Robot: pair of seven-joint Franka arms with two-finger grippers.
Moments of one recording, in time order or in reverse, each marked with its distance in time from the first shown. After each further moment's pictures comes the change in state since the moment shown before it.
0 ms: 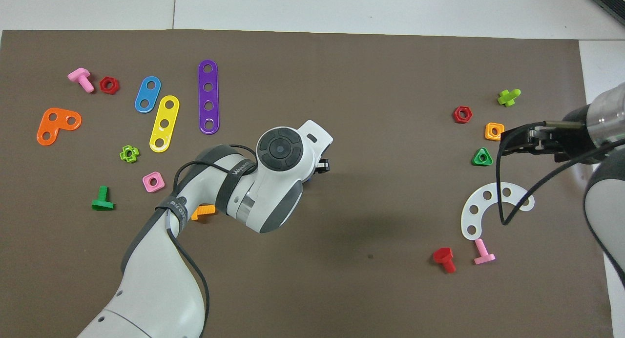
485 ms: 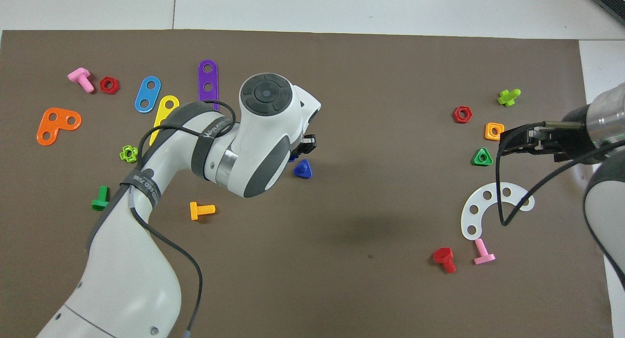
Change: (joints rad) left arm 0.096 0.046 0.017 0.282 0.006 -0.382 0.042; right arm 0.001 -0.003 0.005 0.000 0.002 0.010 -0.001
